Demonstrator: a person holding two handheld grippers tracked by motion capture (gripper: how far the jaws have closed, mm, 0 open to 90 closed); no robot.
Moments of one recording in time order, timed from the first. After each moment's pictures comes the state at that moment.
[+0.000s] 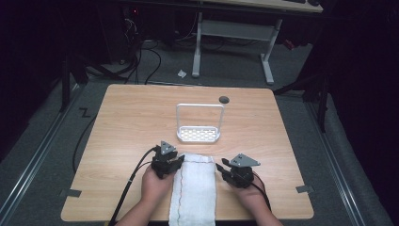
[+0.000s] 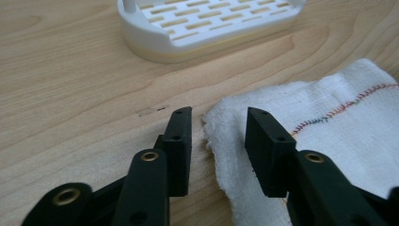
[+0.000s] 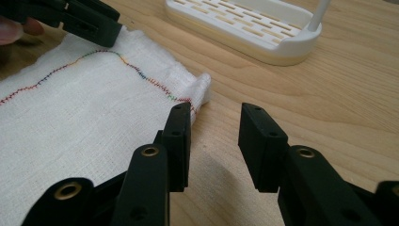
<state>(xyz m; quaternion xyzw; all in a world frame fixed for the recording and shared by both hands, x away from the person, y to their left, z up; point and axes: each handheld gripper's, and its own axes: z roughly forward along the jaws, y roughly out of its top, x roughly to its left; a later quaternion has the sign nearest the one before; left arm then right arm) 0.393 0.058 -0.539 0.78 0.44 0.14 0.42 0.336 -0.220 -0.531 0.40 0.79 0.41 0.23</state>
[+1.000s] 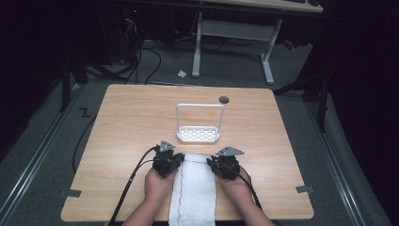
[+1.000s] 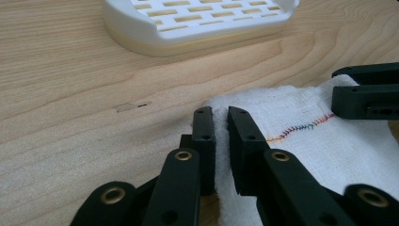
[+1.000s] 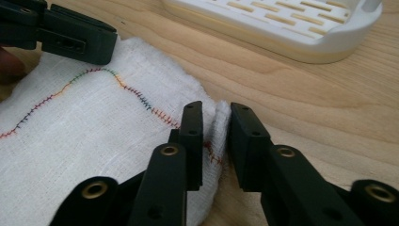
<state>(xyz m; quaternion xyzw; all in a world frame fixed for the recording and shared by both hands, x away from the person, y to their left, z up) 0.396 0.057 -0.541 0.77 0.46 0.10 0.44 0.368 -0.184 -0.538 0.45 0.78 0.38 0.18</state>
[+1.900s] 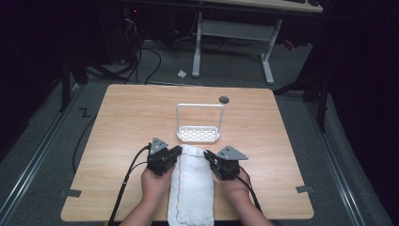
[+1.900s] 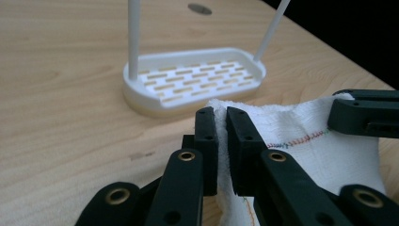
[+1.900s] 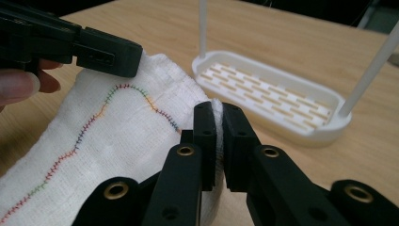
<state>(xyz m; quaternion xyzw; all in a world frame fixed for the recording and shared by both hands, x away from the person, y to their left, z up) 0.376 0.069 -0.501 0.72 0.44 0.15 0.52 0.348 -0.174 -0.502 0.39 0.76 0.46 0.25</state>
